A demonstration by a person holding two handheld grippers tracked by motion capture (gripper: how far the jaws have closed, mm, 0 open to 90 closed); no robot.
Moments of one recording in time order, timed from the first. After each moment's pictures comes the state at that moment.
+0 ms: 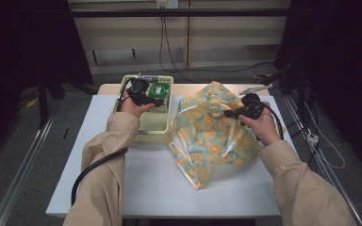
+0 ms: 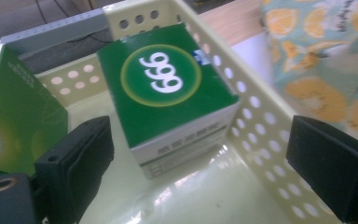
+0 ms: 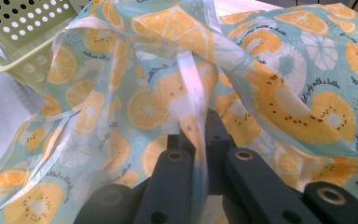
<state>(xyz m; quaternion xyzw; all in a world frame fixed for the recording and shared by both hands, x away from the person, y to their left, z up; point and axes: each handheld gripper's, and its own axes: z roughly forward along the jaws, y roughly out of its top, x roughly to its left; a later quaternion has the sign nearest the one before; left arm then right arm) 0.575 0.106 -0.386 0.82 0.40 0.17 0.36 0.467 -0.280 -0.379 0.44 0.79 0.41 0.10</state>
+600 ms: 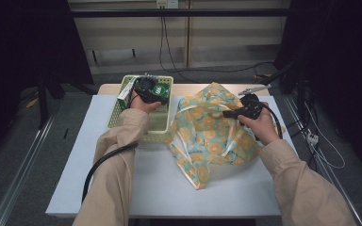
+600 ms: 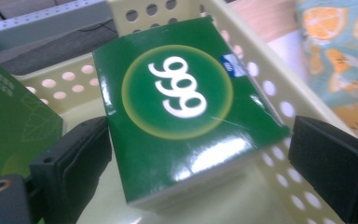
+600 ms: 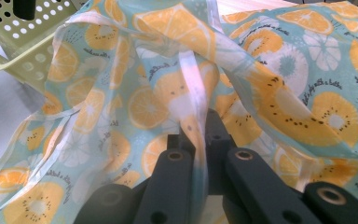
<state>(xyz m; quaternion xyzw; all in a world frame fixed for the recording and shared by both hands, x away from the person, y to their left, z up) 0.601 0.082 -0.409 0.82 0.43 0.18 0.34 0.472 -0.279 -0.384 0.44 0.79 0.41 0.09</state>
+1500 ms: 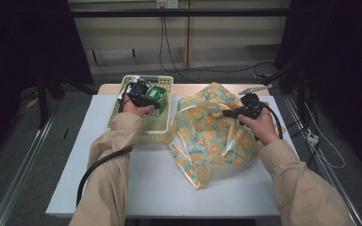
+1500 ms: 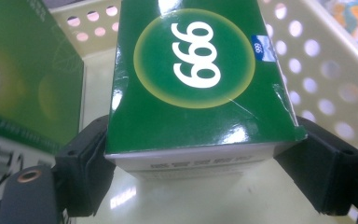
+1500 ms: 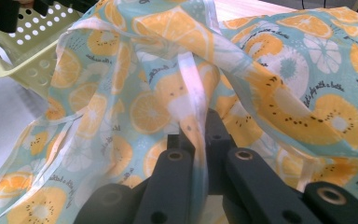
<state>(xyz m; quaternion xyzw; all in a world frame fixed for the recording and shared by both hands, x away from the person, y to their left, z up) 0.577 0.113 -0.404 0.82 0.46 0.15 0.31 0.471 -0.278 -0.383 0.44 0.79 0.42 0.10</state>
